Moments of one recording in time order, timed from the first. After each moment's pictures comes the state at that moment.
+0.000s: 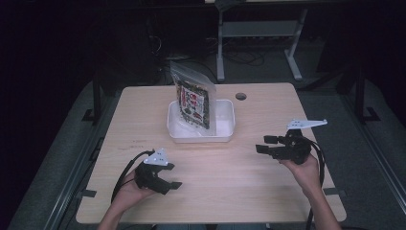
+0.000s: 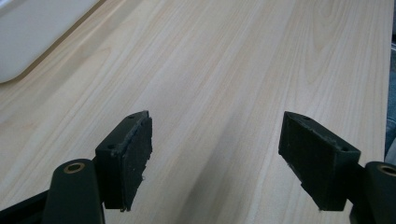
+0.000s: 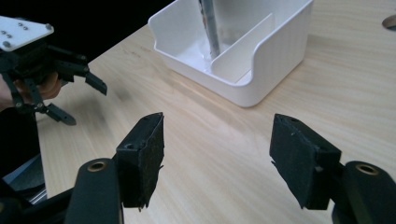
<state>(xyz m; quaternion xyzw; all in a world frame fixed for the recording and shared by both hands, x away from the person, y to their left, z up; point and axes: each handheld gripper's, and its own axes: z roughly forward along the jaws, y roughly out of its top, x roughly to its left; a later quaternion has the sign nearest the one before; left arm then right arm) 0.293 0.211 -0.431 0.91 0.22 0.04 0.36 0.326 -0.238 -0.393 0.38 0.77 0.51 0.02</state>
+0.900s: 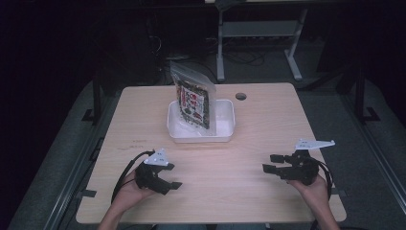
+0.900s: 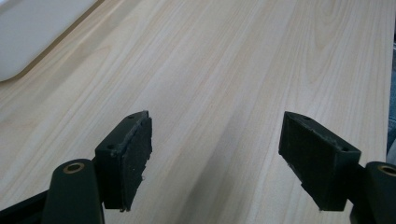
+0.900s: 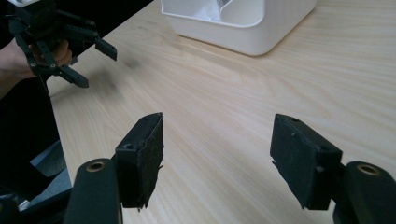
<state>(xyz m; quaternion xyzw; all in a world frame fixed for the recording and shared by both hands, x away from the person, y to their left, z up) 0.292 0.211 -0.432 0.91 0.22 0.04 0.36 0.285 -0.256 -0.428 0.40 0.77 0.51 0.00</state>
